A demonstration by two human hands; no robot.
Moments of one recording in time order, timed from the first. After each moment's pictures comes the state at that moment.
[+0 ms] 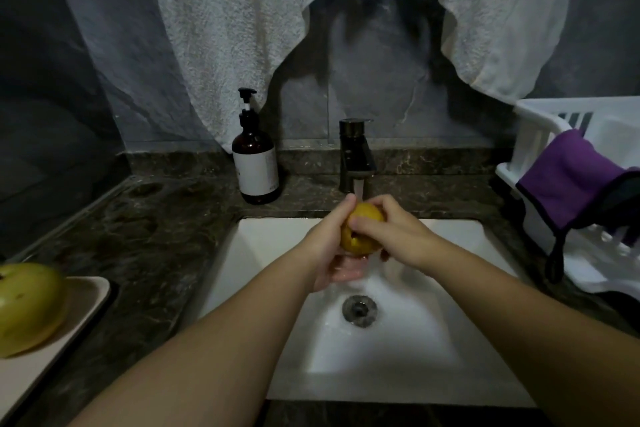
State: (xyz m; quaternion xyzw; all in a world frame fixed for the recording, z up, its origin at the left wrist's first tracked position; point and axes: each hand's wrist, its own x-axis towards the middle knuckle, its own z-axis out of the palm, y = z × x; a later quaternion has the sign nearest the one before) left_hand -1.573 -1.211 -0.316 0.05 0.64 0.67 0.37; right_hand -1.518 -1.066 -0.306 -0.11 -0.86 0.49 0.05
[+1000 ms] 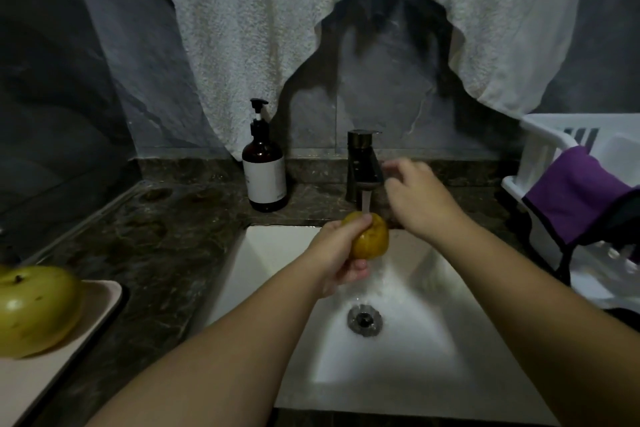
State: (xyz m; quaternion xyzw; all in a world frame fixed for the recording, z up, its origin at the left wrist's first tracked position) left_hand -1.578 -1.206 -0.320 0.07 0.64 0.71 0.31; right_hand -1.535 -1.059 -0.255 -0.13 -0.90 0.33 0.26
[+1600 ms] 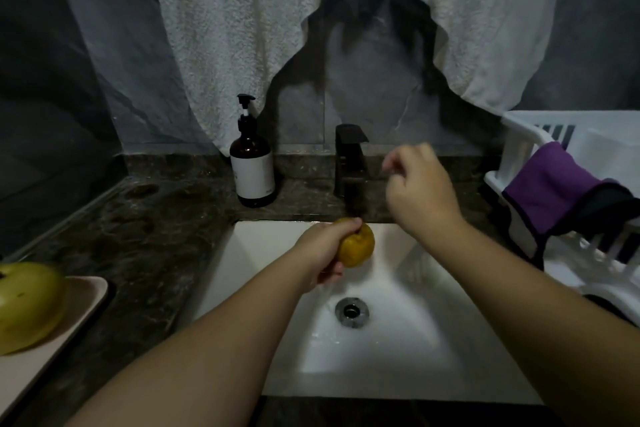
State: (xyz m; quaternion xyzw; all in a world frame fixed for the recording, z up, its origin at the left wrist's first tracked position) left_hand -1.581 -1.211 -0.323 0.07 0.73 0.61 0.28; right_hand -1.511 -1.058 -0.250 -0.10 -0.89 0.26 0.35
